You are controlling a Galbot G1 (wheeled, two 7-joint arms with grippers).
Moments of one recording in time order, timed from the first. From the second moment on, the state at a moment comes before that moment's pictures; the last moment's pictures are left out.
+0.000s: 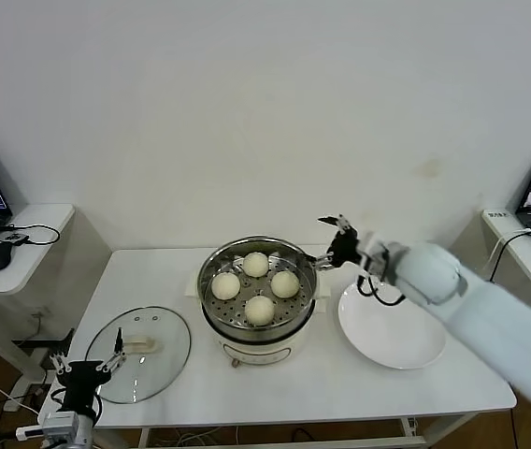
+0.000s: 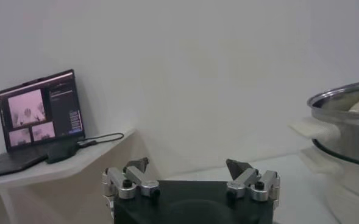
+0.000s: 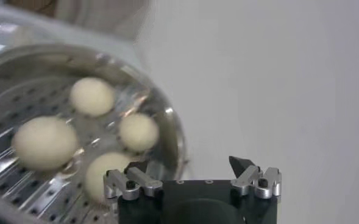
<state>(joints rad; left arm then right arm) 1.64 -1.28 -0.71 -2.02 -0.10 0.01 -0.17 -0.49 0.72 -0.19 1.76 0.35 -0.28 -0.23</state>
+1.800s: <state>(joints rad) 1.47 -1.12 -0.65 -1.61 1.30 -0.17 -0.19 -1.57 1.44 0.91 1.79 -0.06 0.28 -0.12</state>
